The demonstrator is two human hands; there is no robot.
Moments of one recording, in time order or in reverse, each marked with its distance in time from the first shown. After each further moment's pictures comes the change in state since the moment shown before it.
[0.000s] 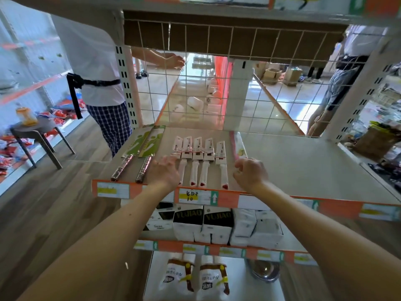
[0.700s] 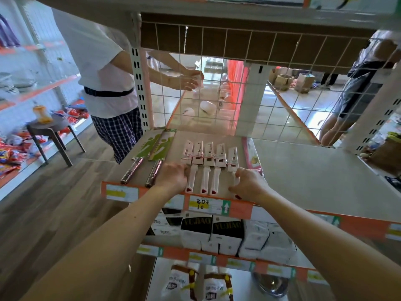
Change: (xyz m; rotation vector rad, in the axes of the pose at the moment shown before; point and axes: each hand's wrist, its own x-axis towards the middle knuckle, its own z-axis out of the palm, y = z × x) left_hand 0.030 -0.025 0.016 -0.019 0.065 0.097; right_hand 0.014 -0.019 0.018 0.026 -0.201 -0.001
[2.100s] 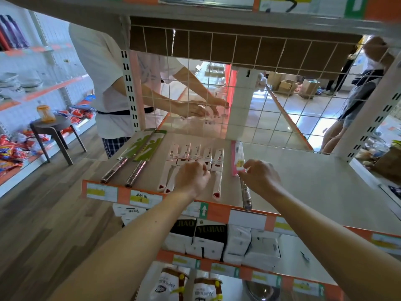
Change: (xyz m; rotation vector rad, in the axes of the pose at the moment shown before) left_hand -0.007 0.097 0.016 -0.182 0.160 0.026; right_hand 0.008 0.048 -0.045 -0.028 0.245 -0.033
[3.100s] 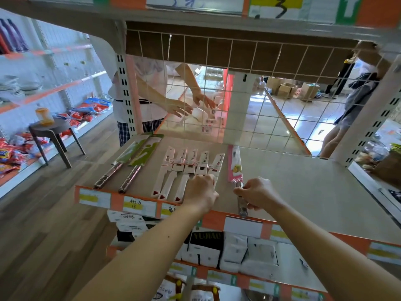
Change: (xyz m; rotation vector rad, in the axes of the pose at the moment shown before) left_hand -0.007 0.030 0.018 0.080 -0.157 -0.032; right_hand 0.010 0.027 0.016 0.158 -0.263 0.173
